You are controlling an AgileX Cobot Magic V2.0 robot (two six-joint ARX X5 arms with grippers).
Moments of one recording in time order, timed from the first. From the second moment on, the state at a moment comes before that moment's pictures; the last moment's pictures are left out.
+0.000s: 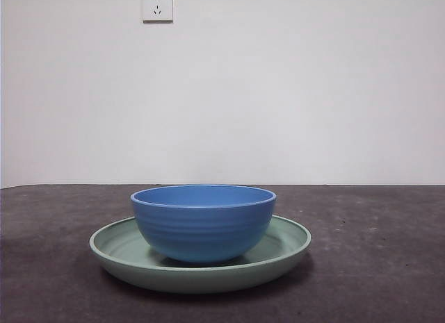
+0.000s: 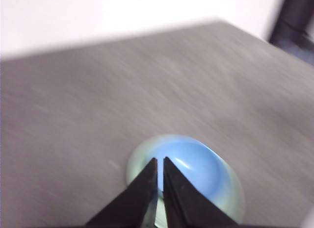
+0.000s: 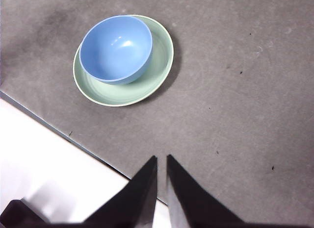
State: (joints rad) left arm -0.29 0.43 0.82 -0.66 0.34 0.02; right arm 0.54 0.60 1.12 -1.31 -0.16 0.18
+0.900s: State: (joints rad) left arm -0.04 0.00 0.03 -0.10 -0.04 -0.10; right arm 0.54 0.60 1.12 -1.31 -0.16 0.18
